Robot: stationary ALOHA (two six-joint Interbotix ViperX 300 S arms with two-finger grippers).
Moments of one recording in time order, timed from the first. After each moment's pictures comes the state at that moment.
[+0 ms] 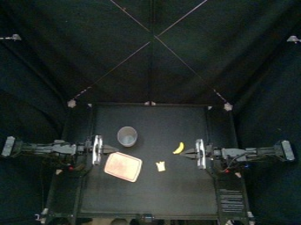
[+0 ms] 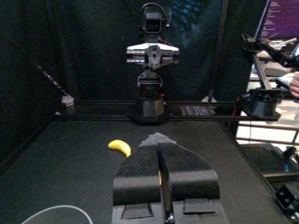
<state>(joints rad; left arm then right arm) 0.00 -0.96 1.19 0.00 -0.29 0.00 0.00 -0.97 1.17 0.00 -0.29 0.00</state>
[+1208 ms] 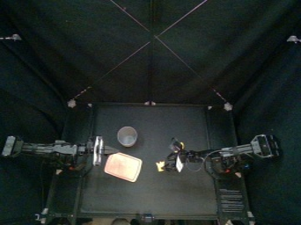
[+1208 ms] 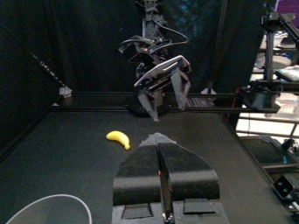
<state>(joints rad) 0.00 -0.95 1.21 0.00 -0.29 0.00 0.06 -0.40 0.89 0.68 -0.03 0.13</state>
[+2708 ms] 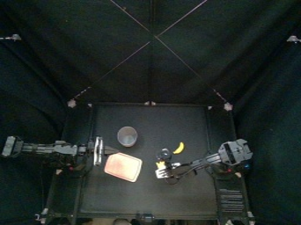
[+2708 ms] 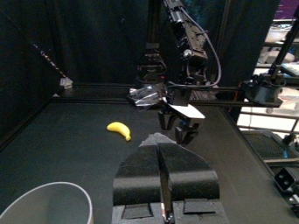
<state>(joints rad) 0.03 -0.95 1.25 -0.02 -0.29 0.00 0.24 0.13 0.44 -0.34 0.85 1.70</state>
